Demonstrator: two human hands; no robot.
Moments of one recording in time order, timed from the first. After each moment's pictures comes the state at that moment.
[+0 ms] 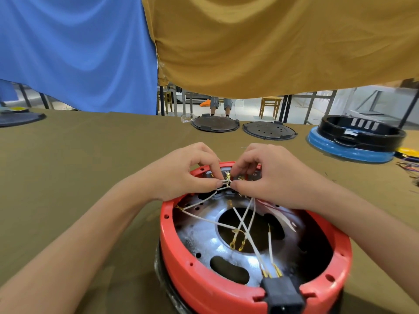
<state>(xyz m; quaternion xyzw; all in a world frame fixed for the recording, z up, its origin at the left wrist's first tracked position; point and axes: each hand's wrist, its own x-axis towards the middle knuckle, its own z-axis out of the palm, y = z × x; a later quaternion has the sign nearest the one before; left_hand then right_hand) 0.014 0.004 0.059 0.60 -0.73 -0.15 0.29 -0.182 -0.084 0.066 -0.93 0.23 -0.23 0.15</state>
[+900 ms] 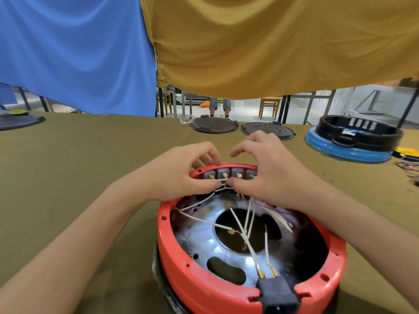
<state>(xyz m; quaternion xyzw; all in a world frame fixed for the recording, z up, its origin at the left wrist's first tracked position) 0.012 0.007 0.064 0.63 -0.72 -0.11 0.27 -0.180 -0.088 0.062 -0.93 0.27 -0.24 0.06</state>
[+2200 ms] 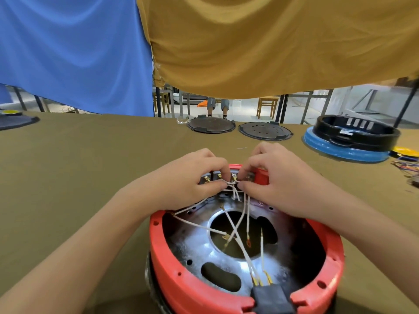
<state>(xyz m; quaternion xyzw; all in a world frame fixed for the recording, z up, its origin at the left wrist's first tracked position) -0.006 -0.003 0.059 0.63 -0.75 -0.09 0.19 -0.199 -0.086 0.063 -0.94 0.27 -0.21 0.06</state>
